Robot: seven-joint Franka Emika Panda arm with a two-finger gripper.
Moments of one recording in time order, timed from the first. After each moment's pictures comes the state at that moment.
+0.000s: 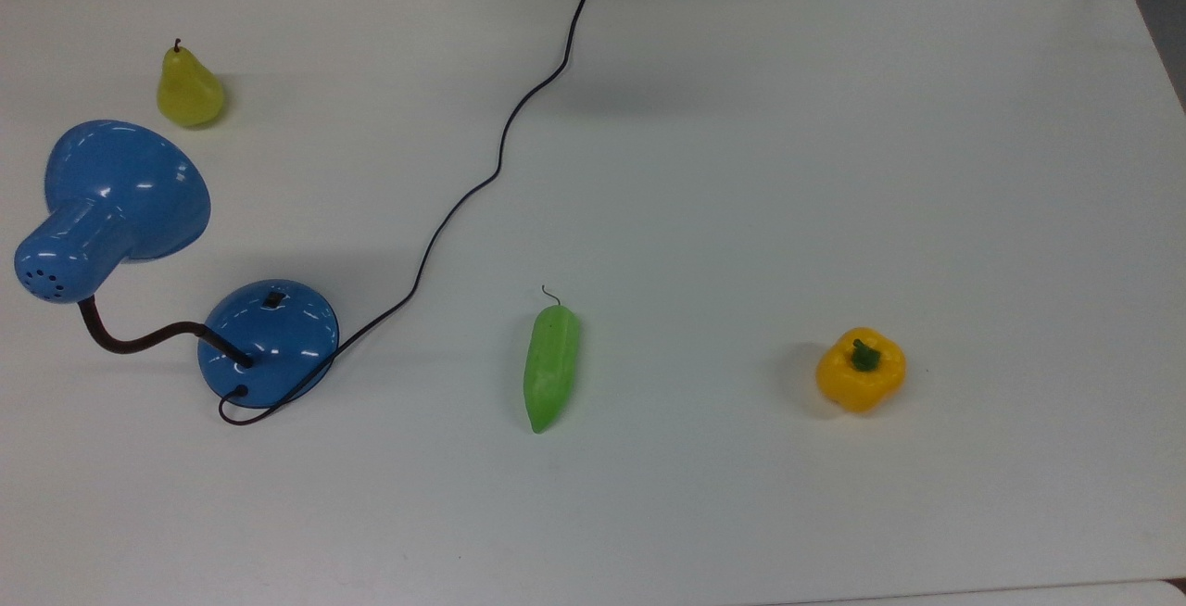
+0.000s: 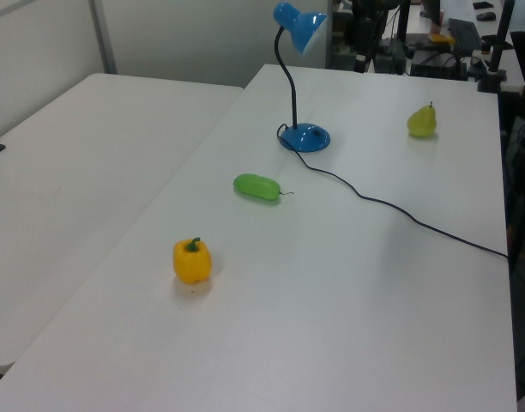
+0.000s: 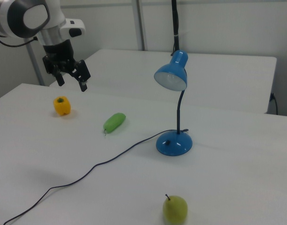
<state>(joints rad) 0.09 -0.02 -0.03 -1.65 0.04 1.76 0.01</state>
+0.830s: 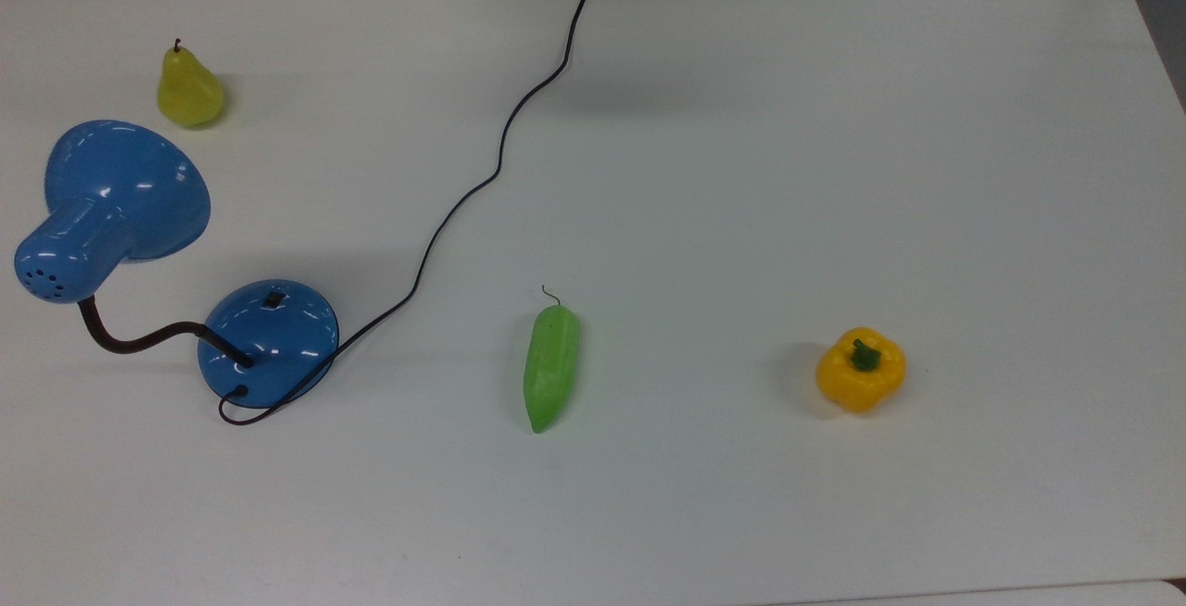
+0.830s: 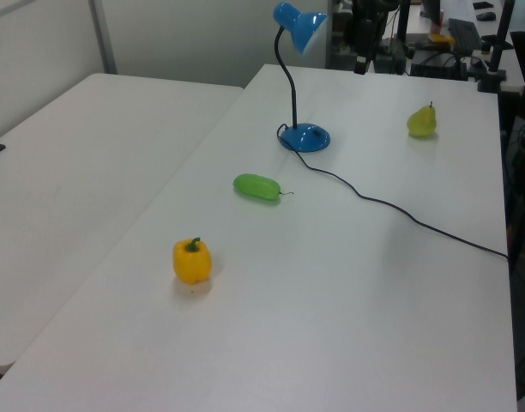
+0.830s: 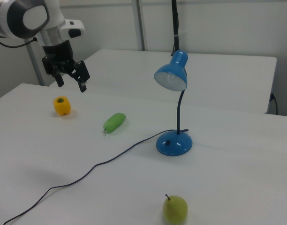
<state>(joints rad) 0.10 -0.02 -0.03 -1.65 0.04 1.76 0.01</state>
